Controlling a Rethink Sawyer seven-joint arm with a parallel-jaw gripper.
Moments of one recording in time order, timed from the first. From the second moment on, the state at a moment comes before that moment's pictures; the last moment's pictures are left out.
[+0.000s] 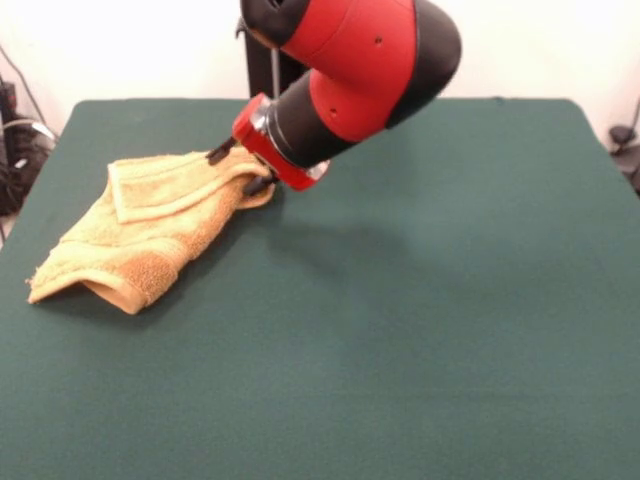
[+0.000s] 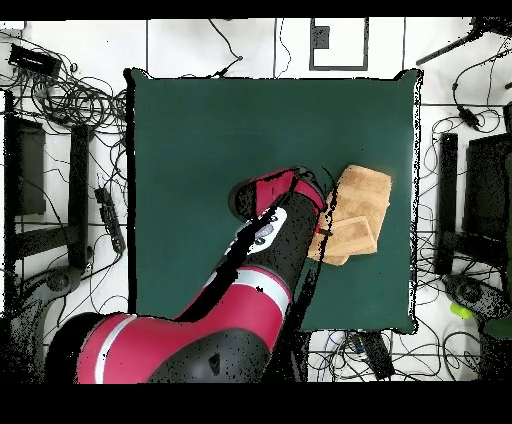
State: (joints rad) arm 0.14 -0.13 -0.50 1.18 -0.30 0.92 2.18
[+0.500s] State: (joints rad) arm 0.14 -0.21 -0.50 1.23 -0.30 0.93 2.18
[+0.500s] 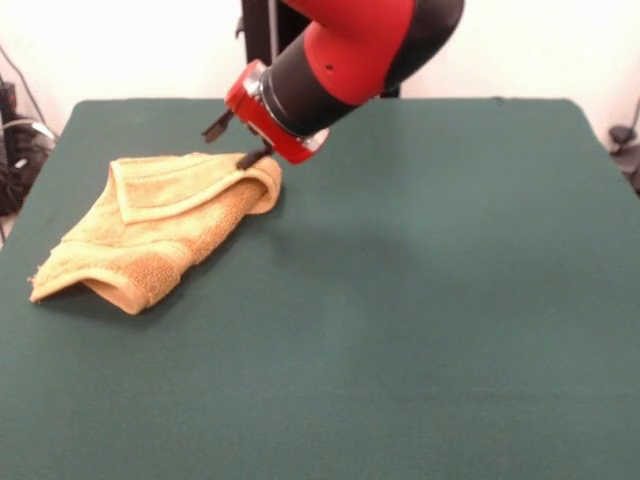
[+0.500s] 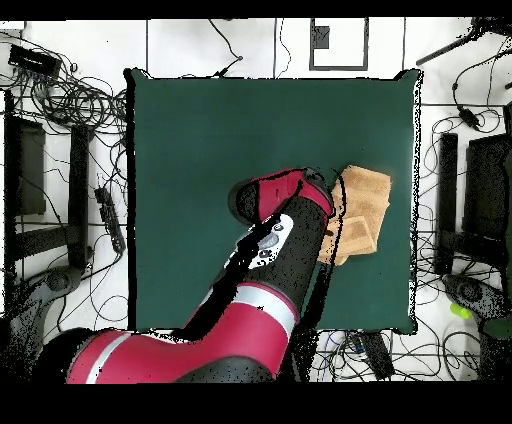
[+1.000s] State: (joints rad) arm 0.13 -0.25 -0.50 1.25 -0.30 0.93 2.18
